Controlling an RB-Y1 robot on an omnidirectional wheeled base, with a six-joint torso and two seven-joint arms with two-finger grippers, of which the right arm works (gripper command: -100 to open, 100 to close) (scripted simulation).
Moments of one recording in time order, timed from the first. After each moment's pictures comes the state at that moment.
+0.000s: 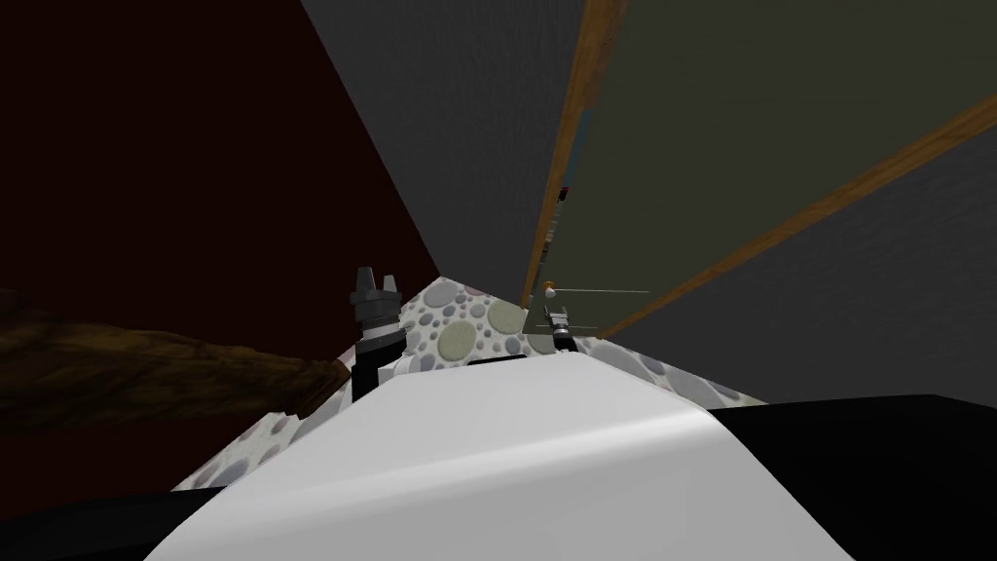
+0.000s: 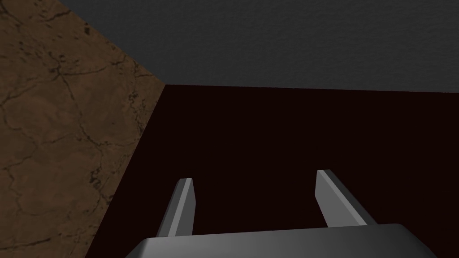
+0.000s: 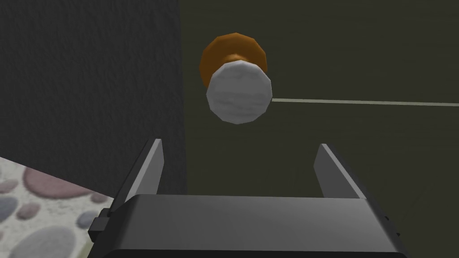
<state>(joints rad) 0.12 -0.24 0.11 -0.90 -0.42 -0.78 -1.48</state>
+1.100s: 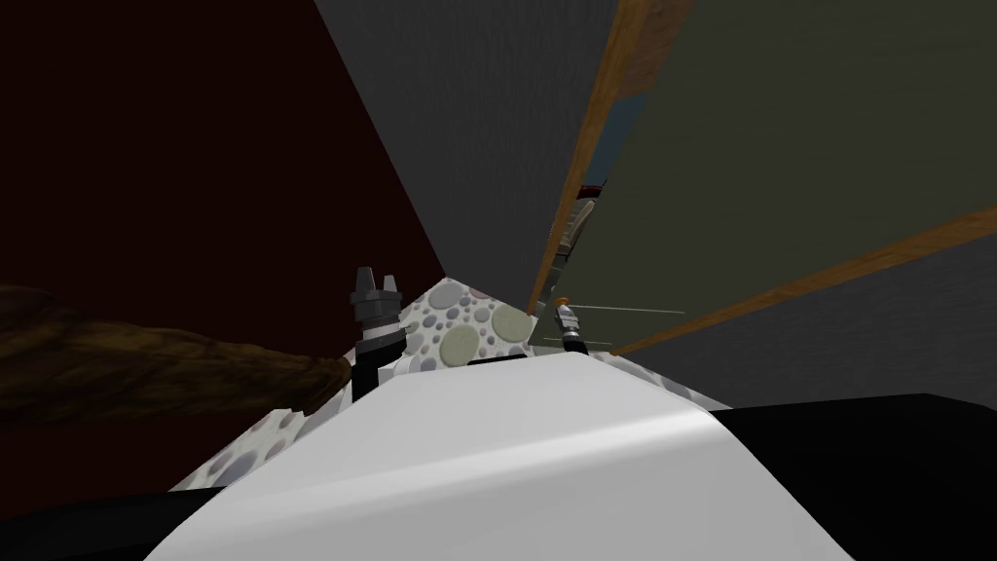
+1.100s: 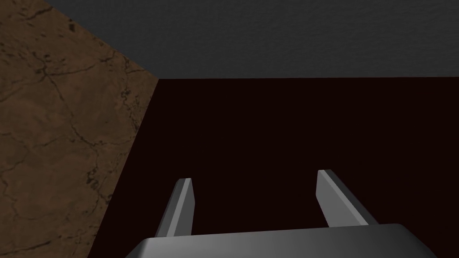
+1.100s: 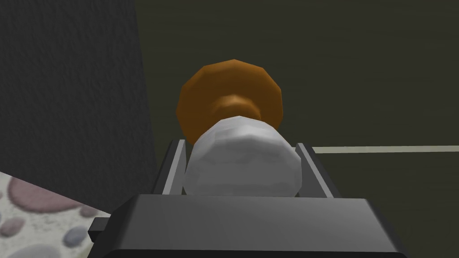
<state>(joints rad) 0.14 -0.29 0.07 -0.86 -0.45 -0.81 -1.53</state>
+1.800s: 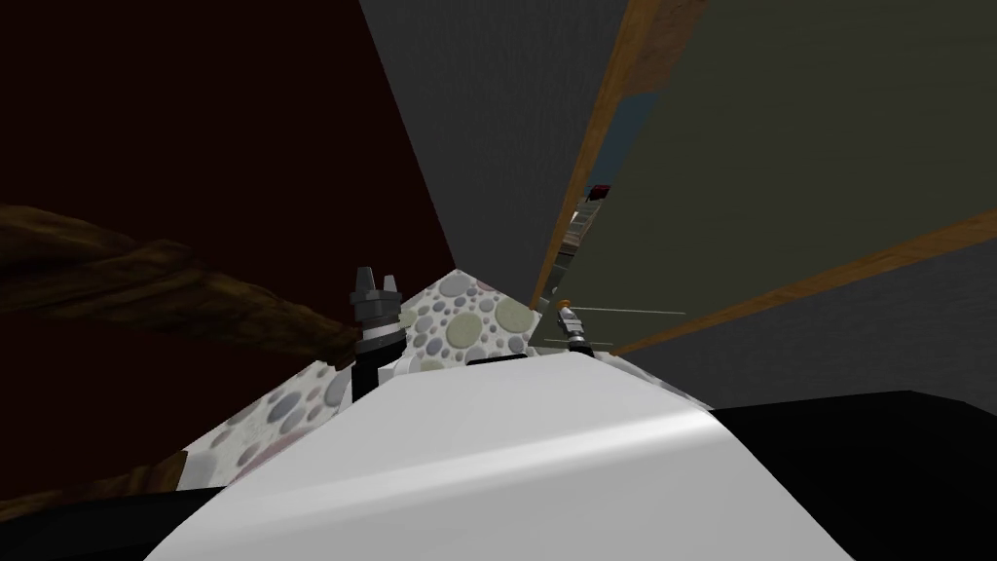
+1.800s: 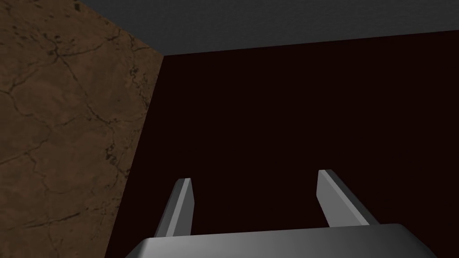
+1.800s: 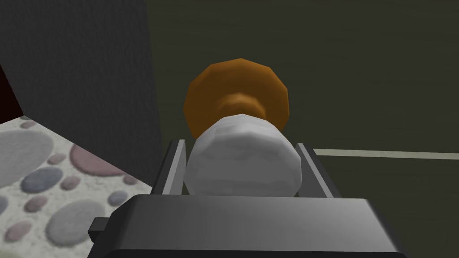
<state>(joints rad) 0.18 -0.37 0.14 -0.86 -0.42 -0.87 -1.64</state>
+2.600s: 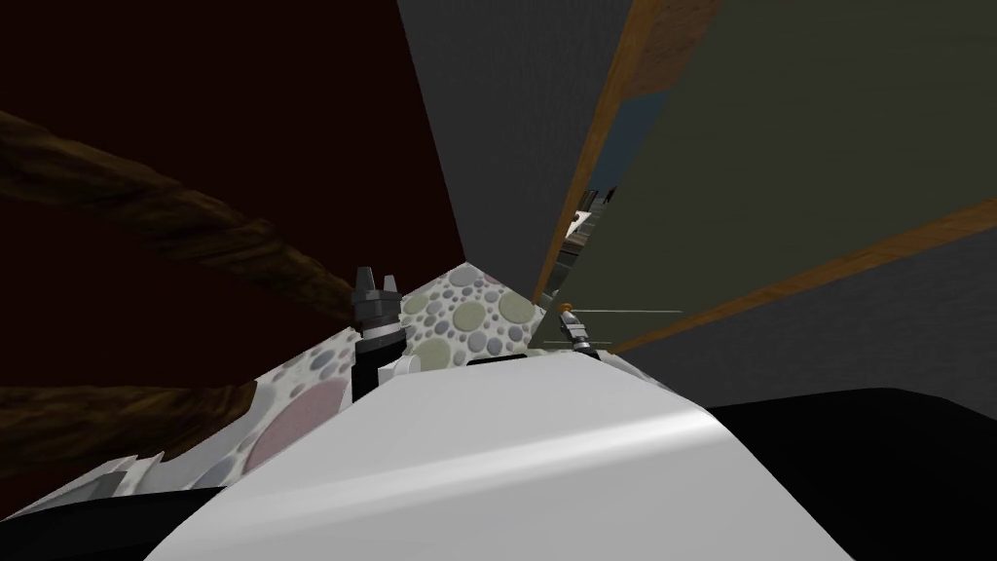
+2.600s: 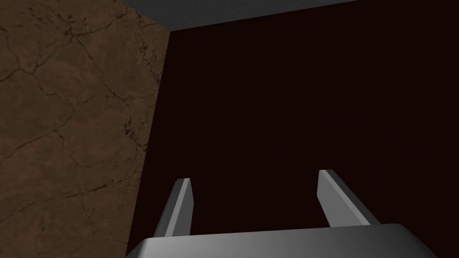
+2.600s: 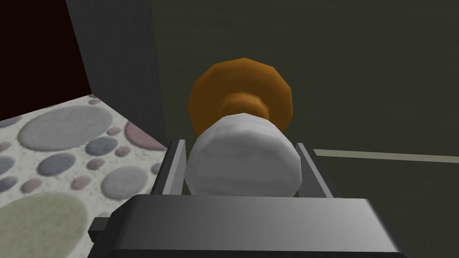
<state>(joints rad) 0.23 -0.43 0.20 -0.85 -0.38 -0.95 -1.73</state>
